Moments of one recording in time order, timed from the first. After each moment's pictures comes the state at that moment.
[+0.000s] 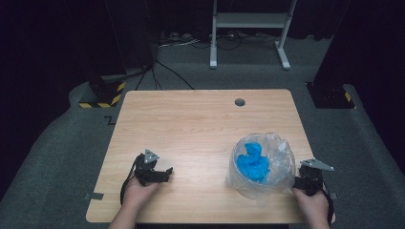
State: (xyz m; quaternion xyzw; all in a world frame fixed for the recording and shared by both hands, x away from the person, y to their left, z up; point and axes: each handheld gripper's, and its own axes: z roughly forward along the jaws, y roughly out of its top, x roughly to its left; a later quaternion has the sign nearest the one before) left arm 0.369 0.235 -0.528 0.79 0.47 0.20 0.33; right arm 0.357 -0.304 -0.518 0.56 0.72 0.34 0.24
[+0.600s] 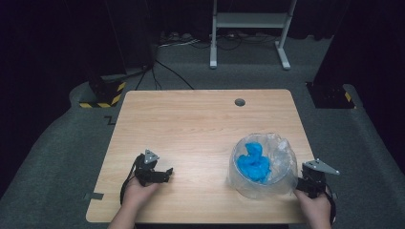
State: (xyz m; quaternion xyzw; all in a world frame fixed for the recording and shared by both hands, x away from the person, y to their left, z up) left arm 0.368 0.235 -0.528 0.79 0.47 0.20 0.33; right arm 0.344 -0.302 -0.502 0.54 0.71 0.37 0.25
